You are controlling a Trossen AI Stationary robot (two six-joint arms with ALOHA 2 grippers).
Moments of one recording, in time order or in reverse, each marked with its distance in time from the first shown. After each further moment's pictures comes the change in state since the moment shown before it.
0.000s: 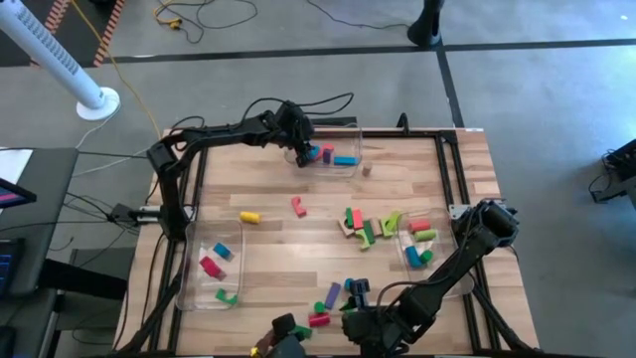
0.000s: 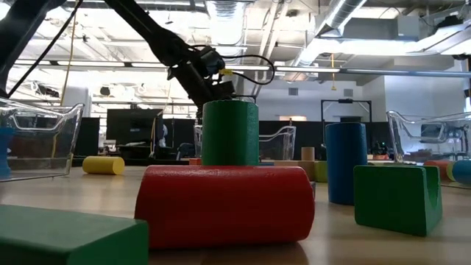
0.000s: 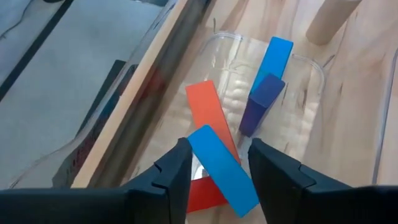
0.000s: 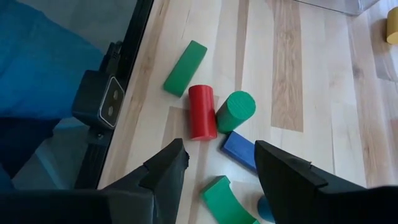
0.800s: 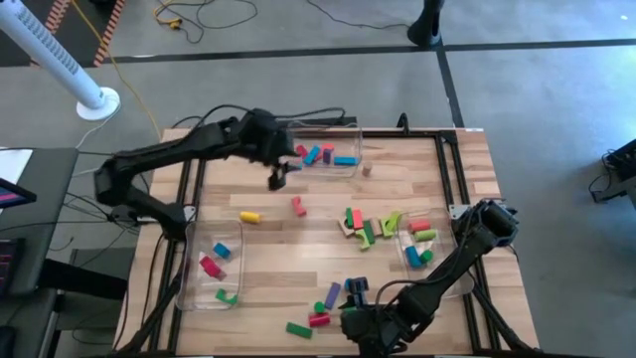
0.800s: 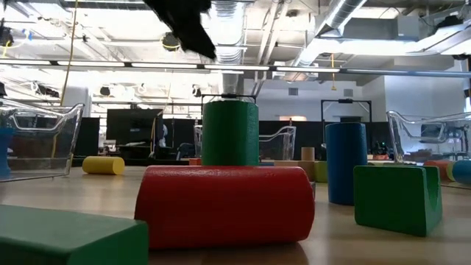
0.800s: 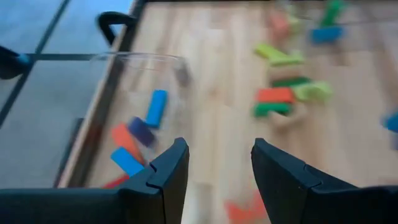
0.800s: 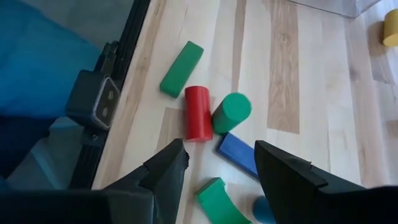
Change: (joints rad) left arm -0.249 -0.484 -0.001 -0.385 0.037 0.020; right arm -0.012 0.000 0.000 0.000 0.001 -0.018
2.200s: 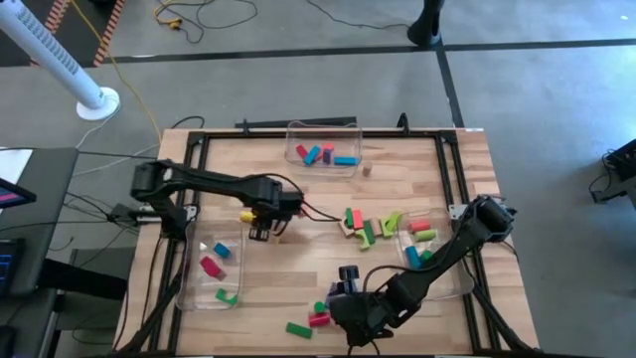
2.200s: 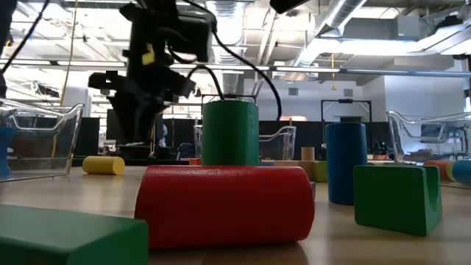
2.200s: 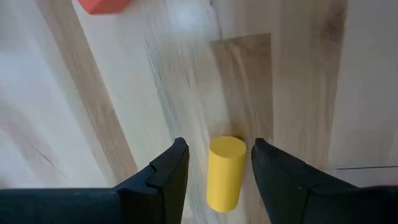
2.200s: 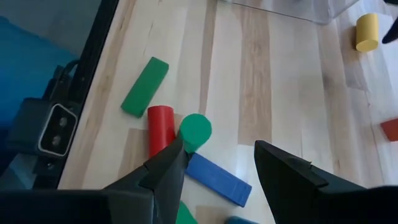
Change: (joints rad) left arm -0.318 0.324 -0.134 -0.483 -0.311 -0.062; right arm -0.081 0.000 0.000 0.034 -0.004 -0.053
